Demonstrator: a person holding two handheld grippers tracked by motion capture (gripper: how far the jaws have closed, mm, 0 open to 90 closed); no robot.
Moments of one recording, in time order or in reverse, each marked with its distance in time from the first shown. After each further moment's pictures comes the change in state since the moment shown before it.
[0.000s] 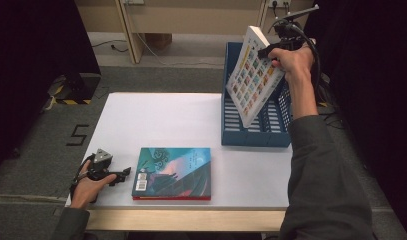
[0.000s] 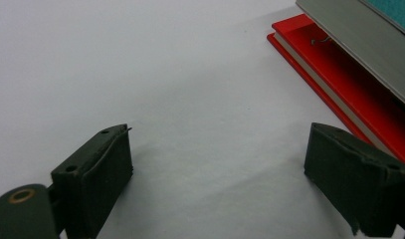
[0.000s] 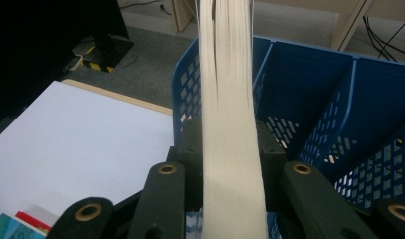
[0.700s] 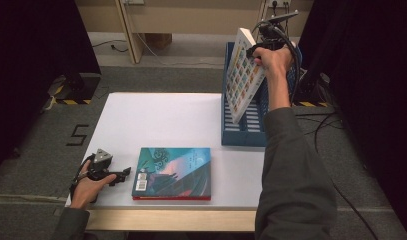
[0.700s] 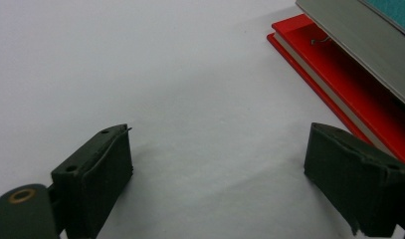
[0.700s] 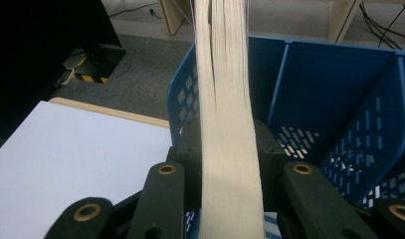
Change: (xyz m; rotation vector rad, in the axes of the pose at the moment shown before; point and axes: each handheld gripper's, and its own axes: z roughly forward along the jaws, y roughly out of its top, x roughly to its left) left arm 0.000 0.000 0.000 -0.002 -0.002 -0.003; right arm 0.010 0.009 0.056 0.007 -0.022 0.085
